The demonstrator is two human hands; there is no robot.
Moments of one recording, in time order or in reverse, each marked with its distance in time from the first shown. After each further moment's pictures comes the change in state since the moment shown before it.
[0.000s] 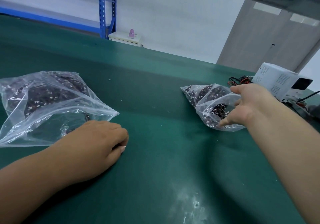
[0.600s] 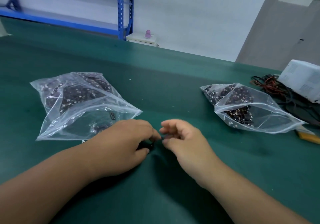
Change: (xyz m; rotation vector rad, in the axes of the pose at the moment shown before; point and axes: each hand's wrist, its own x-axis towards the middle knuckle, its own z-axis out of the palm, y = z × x) left_hand 0.000 0.011 -0.007 -0.256 0.000 0.024; right_hand -0.060 0.163 0.053 -0.559 -0.645 -0.536
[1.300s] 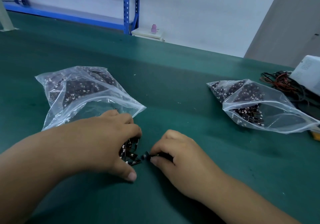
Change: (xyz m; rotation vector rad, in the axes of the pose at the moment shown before) left_hand -0.018 -0.017 -0.029 0.369 -0.359 -0.194; right_hand -0.013 0.007 0.002 -0.702 -0.235 -0.413
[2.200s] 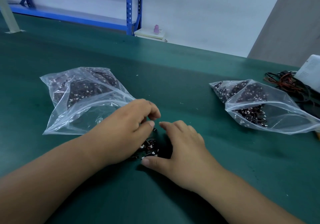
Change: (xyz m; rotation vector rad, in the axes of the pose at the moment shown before) left_hand 0.026 0.023 0.013 -0.593 0.588 0.012; right_hand 0.011 0.004 0.006 -0.184 -0.011 0.188
